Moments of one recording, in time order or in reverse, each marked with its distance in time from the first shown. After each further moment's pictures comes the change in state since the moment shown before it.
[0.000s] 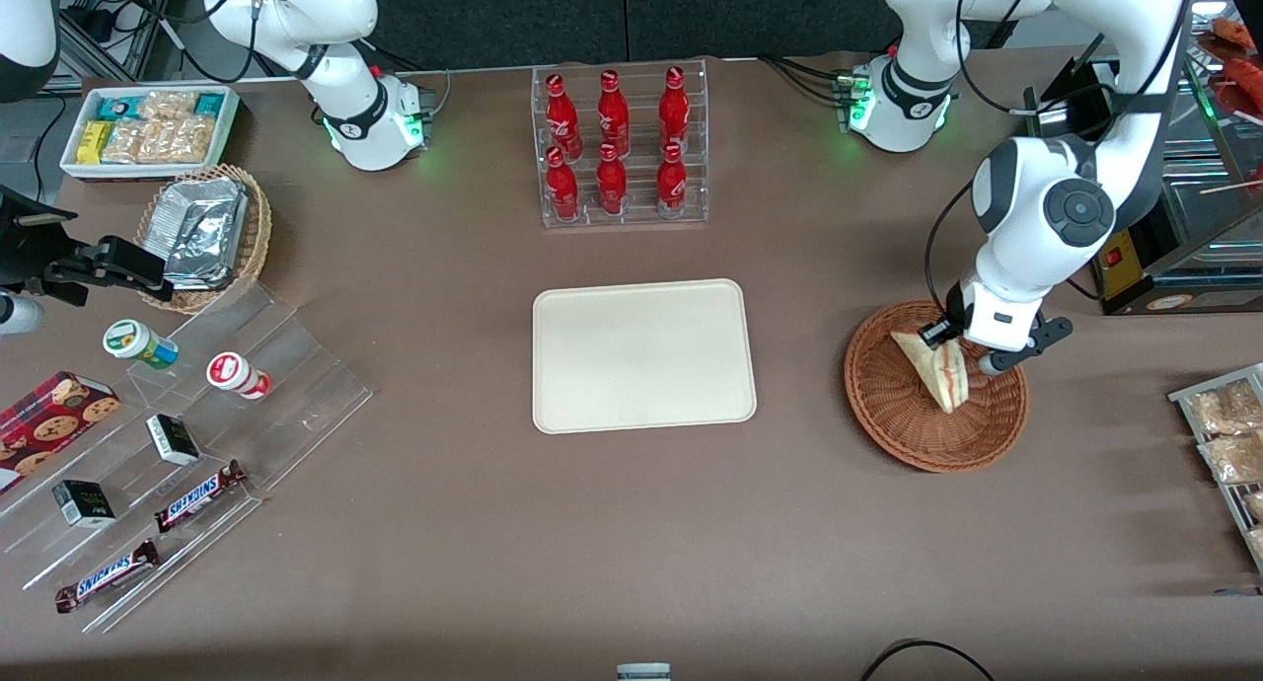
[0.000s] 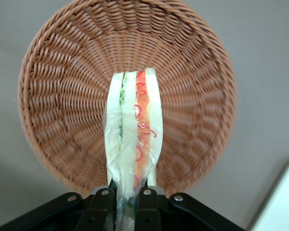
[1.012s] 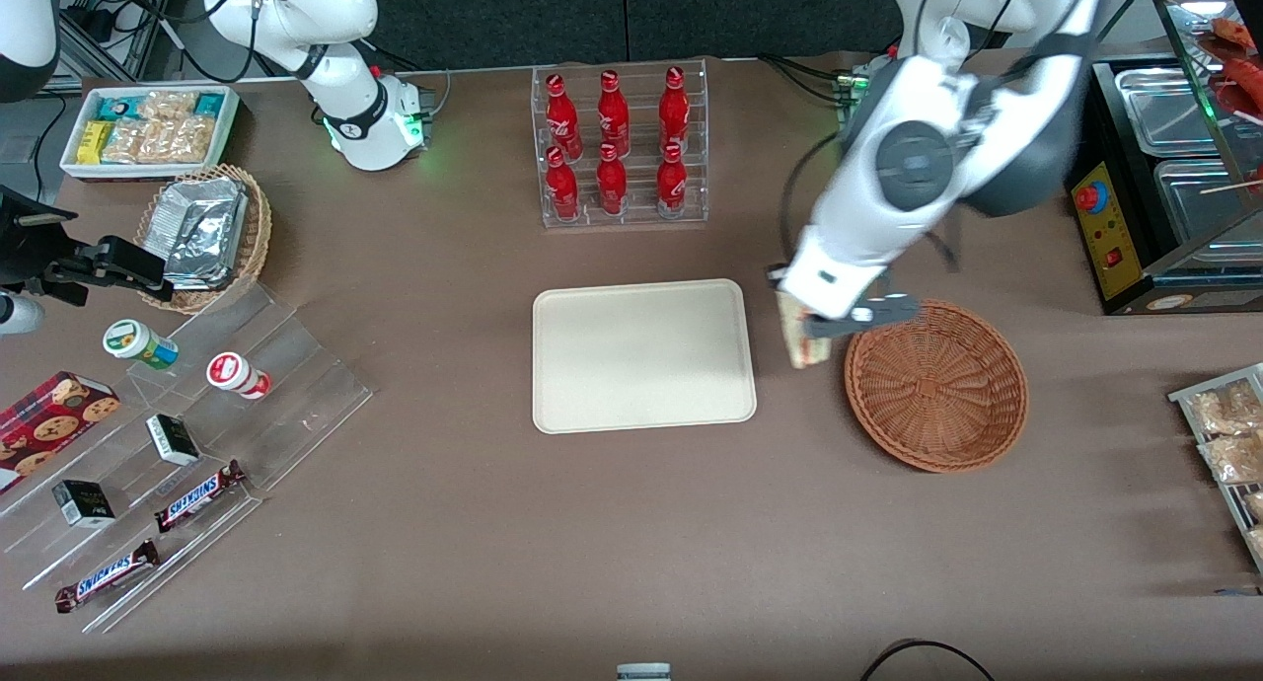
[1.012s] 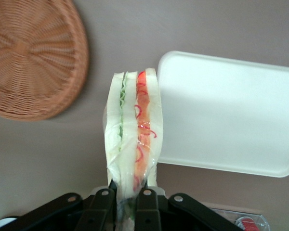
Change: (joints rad) arm -0.375 0.179 -0.020 0.541 -0.095 -0.481 -0.092
